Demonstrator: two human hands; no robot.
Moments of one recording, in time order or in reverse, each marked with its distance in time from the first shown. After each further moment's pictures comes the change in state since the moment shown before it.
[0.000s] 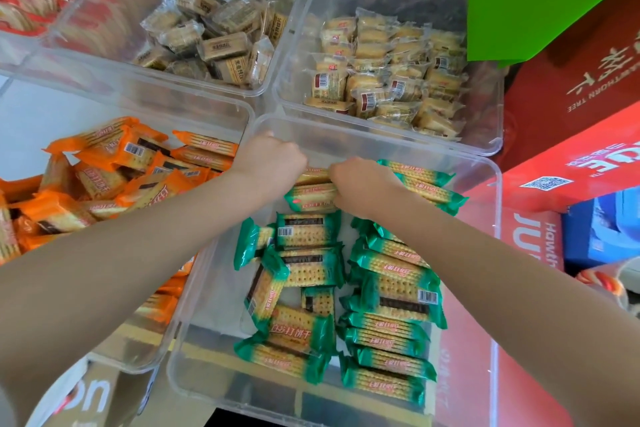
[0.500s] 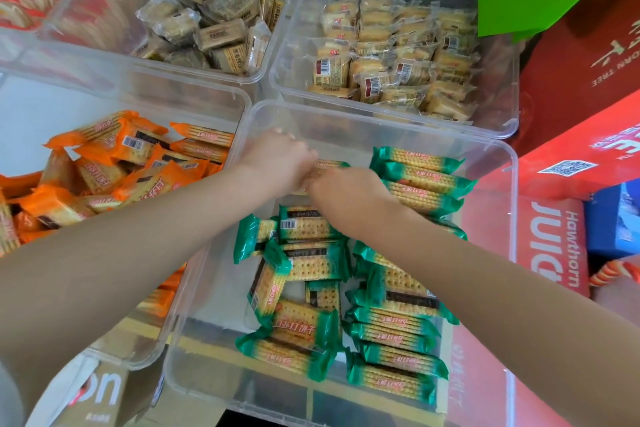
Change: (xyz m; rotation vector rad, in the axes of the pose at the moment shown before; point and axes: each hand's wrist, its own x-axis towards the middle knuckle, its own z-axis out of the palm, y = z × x) left_hand 0.008 0.013 -0.004 0.005 -0.113 0.058; right_hand -0.021 -0.027 0.006 -0.089 0.119 -0.162
